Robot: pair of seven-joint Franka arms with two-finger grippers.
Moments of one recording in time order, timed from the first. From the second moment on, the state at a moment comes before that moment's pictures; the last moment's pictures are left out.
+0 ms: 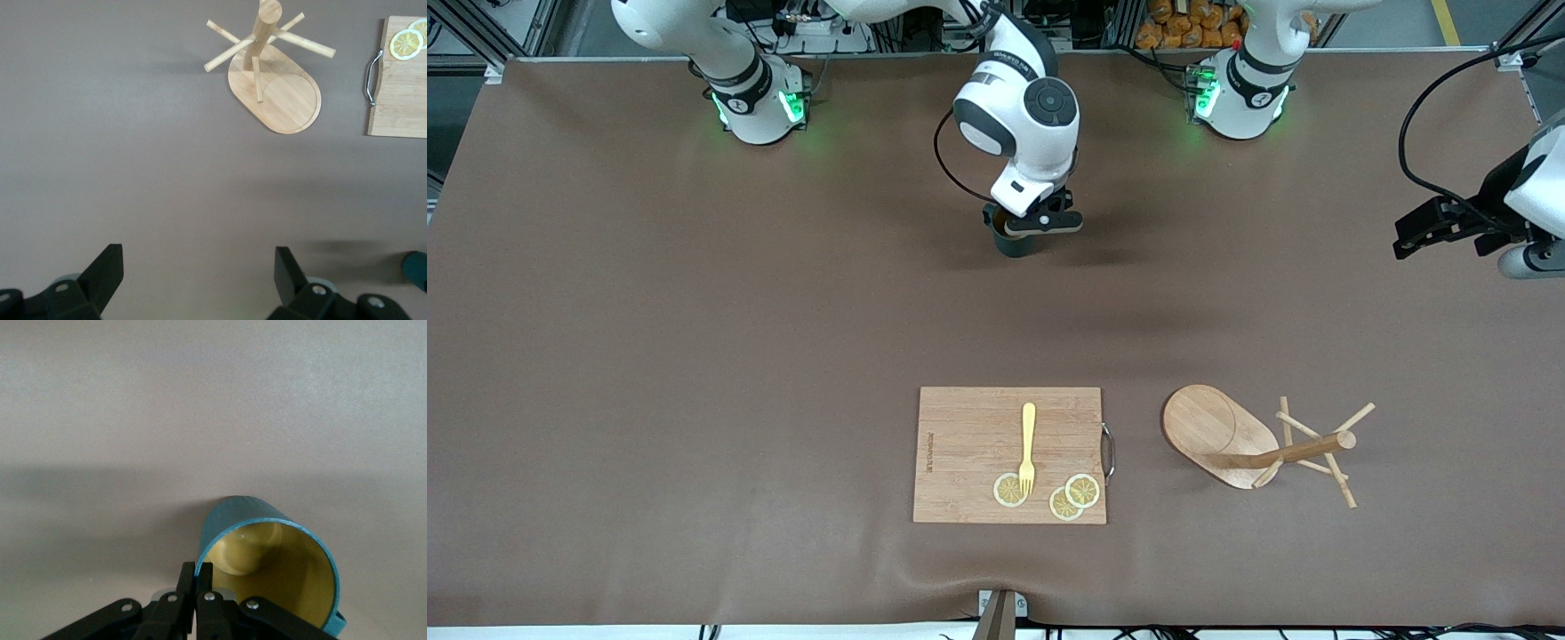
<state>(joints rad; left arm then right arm) -0.05 0.04 0.01 -1.55 0.02 1.59 -0.08 1.03 0.61 0.02 -1.62 0.05 2.17 0.96</state>
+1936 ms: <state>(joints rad) -0.07 -0.03 -0.44 -1.55 0.02 1.50 -0.91 0.60 0.20 -0.01 -1.49 0.05 1.75 0.55</state>
